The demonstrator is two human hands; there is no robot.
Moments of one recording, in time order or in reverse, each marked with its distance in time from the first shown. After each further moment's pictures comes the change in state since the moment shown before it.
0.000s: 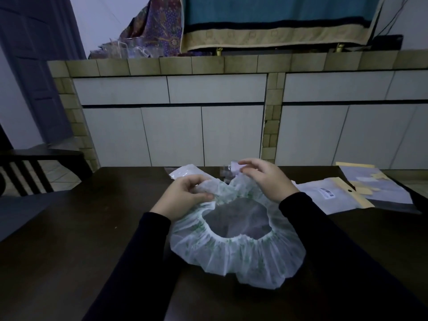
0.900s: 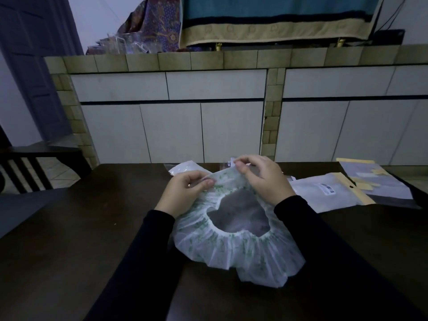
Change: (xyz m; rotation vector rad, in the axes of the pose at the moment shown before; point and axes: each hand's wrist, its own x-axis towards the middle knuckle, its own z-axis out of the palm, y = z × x) left_hand 0.003 -0.008 0.003 0.112 0.136 0.119; right_hand -0.011 0.000 0.011 -0.108 0.150 -0.207
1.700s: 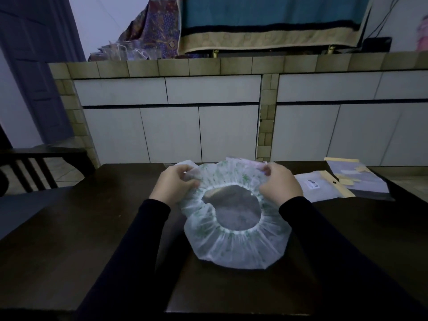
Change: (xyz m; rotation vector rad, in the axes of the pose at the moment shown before) left_hand -0.007 0.013 -0.013 0.374 0.107 -0.173; right_hand -0.031 0.000 -0.031 -0.314 0.005 0.459
